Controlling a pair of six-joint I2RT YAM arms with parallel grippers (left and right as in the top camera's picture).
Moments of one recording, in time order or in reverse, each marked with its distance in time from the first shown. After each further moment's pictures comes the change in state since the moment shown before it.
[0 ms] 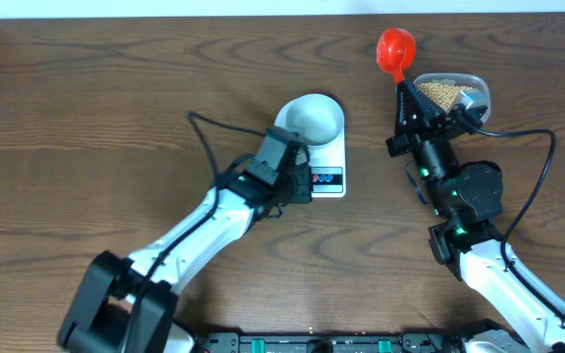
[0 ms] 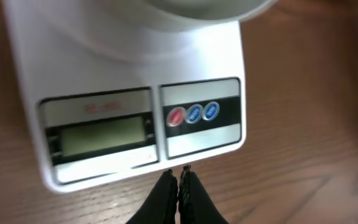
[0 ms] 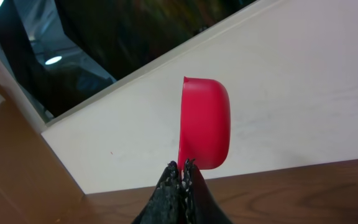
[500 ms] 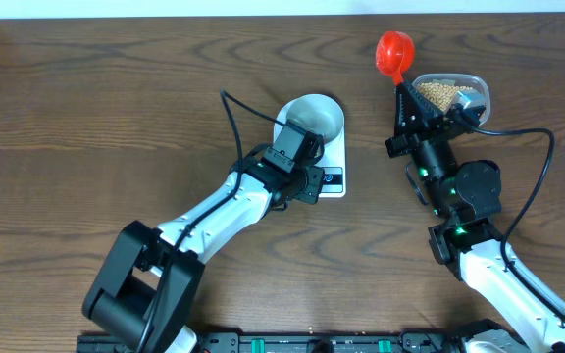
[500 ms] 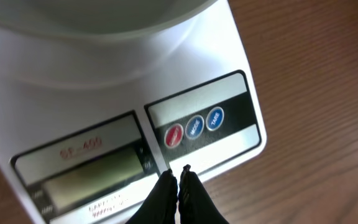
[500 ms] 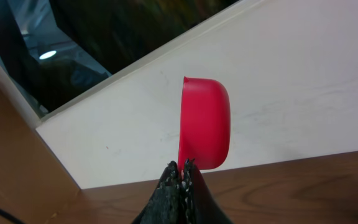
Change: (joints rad) left arm -0.019 0.131 0.086 -0.020 -0.013 0.244; right arm 0.000 0.000 0.000 -0.028 0.003 -0.007
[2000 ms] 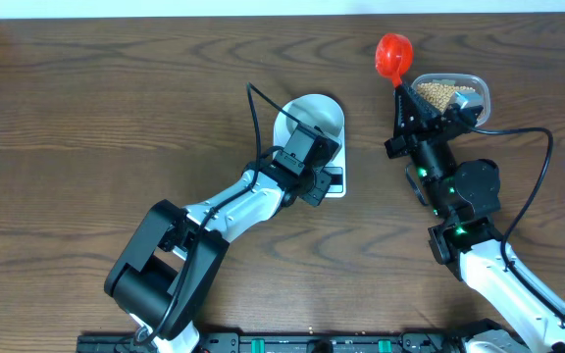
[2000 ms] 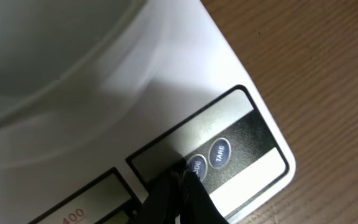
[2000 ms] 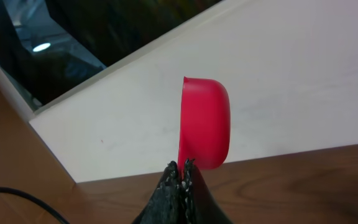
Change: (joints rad) left arm -0.024 0.107 0.002 0.138 -0.042 0.225; right arm 0.000 0.000 0.000 -0.031 0.000 -0.018
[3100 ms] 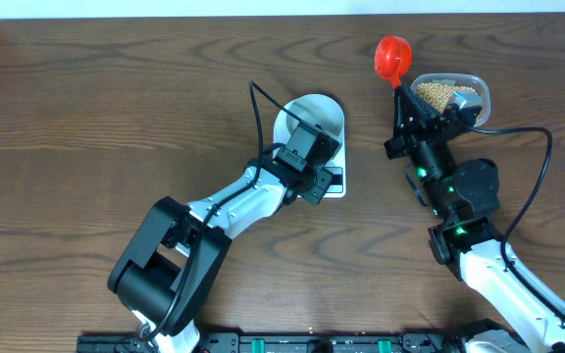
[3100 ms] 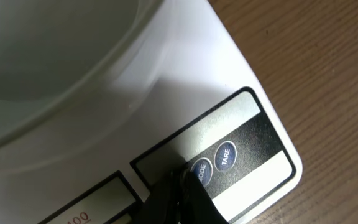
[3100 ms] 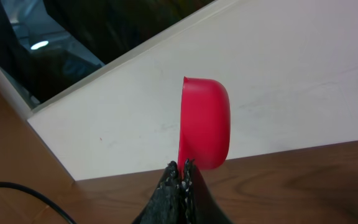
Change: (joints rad) left arm 0.000 0.022 0.032 -0.045 -0.007 0.002; right arm 0.000 0.000 0.000 -0.010 0.000 0.000
